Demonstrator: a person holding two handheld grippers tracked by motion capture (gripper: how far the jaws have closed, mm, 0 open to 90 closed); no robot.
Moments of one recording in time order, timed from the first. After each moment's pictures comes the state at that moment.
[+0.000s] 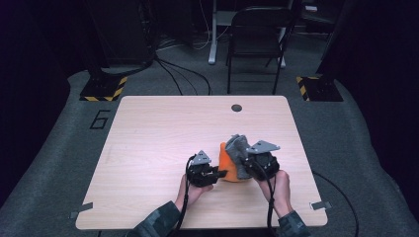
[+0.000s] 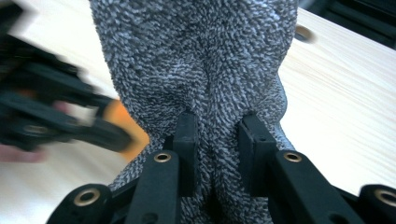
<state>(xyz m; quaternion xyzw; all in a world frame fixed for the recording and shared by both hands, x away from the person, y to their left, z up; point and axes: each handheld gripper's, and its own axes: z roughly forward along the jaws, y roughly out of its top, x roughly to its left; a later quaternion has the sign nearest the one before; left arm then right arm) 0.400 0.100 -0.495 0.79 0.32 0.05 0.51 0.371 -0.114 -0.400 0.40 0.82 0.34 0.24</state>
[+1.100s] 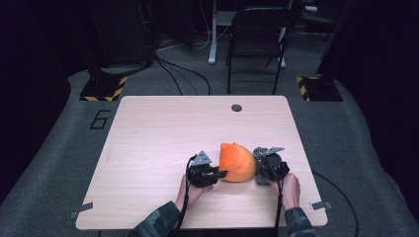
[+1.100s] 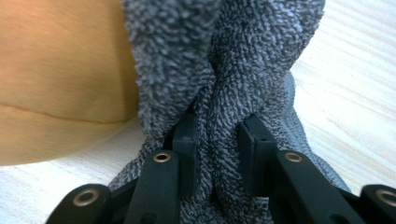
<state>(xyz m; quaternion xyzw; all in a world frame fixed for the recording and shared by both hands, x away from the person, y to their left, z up) 0.400 0.099 -0.497 0.80 0.32 0.04 0.51 0.420 -0.176 -0.491 0.50 0.81 0.21 0.21</state>
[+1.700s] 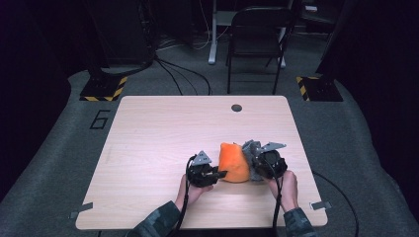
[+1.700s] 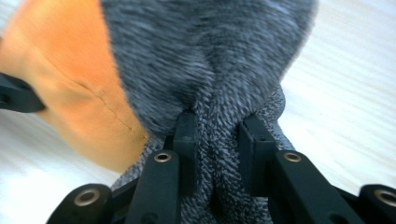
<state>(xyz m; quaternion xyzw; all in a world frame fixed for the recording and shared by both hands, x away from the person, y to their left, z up) 0.402 0.100 -0.499 0.80 0.32 0.05 0.51 0.399 -0.152 -0.442 0.47 0.81 0.28 0.20</state>
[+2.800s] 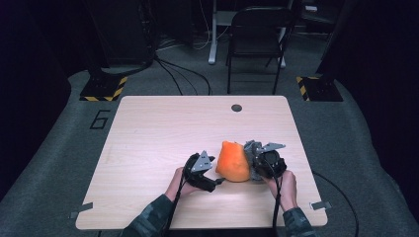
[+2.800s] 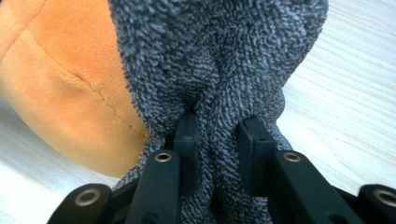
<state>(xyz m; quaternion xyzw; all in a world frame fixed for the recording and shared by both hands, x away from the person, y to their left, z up) 0.402 0.109 -0.484 0.86 0.16 0.16 0.46 0.404 -0.155 -0.448 0.47 0.81 0.28 0.21</state>
